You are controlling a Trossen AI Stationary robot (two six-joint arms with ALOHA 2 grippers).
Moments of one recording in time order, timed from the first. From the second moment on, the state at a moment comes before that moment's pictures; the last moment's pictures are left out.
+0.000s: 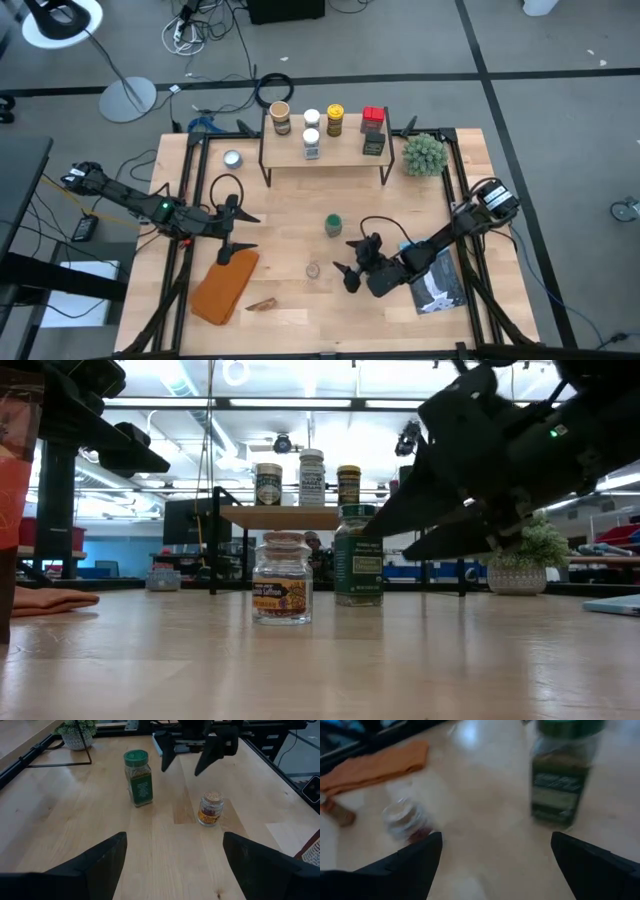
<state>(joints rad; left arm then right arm) -0.38 0.56 0.30 -0.14 -0.31 -0.14 0.55 1.85 0.80 0.33 0.89 0.87</state>
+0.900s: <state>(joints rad) -0.38 0.56 0.30 -0.14 -0.31 -0.14 0.42 1.85 0.89 0.12 0.95 0.86</state>
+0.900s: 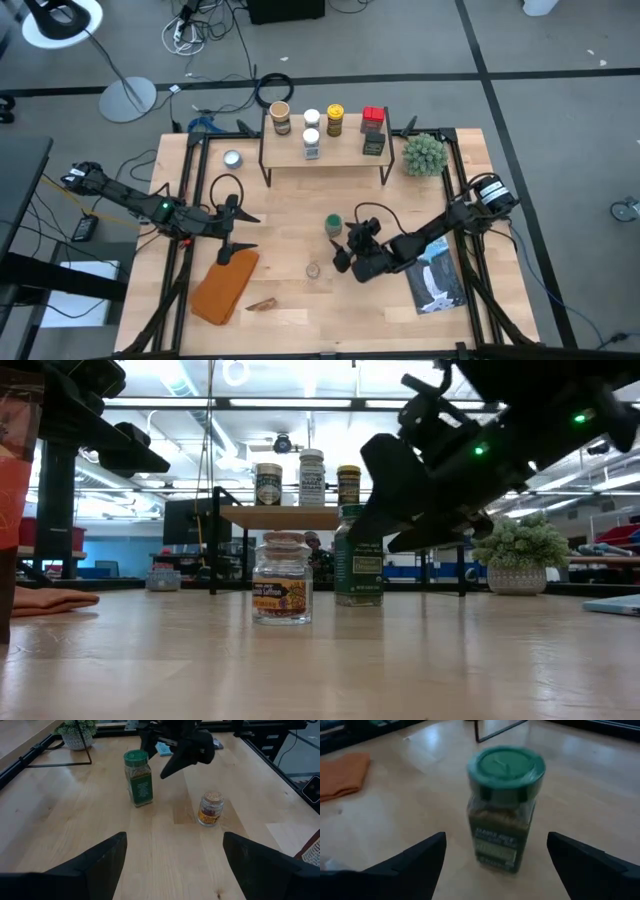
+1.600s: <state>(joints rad) -0.38 0.56 0.30 -0.14 -0.31 -0.14 0.31 1.85 0.89 0.16 0.87 0.83</state>
